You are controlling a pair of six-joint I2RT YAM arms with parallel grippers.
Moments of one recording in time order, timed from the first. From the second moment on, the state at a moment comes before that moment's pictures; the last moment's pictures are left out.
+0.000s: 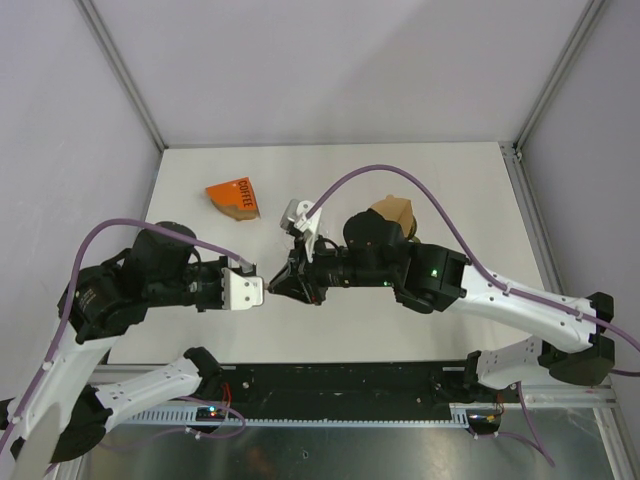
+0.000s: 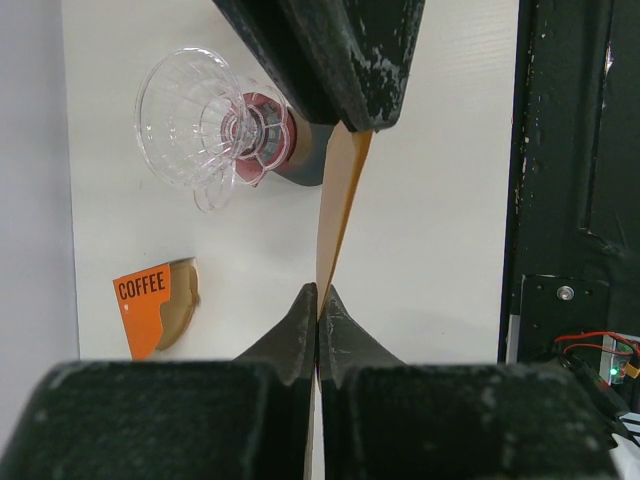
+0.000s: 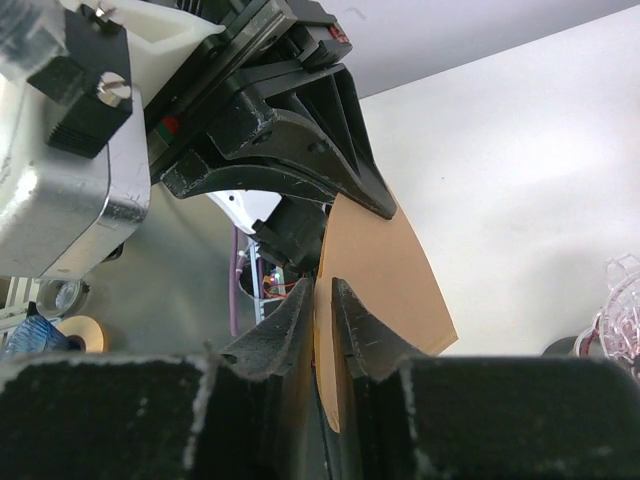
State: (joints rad) left arm -0.77 0.86 1.47 -1.35 0.27 0.82; right arm 1.26 1.34 1.51 -0.37 -0.21 0.20
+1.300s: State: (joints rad) left arm -0.77 0.86 1.47 -1.35 0.27 0.82; right arm 1.26 1.33 1.51 -0.40 -0.19 0.20
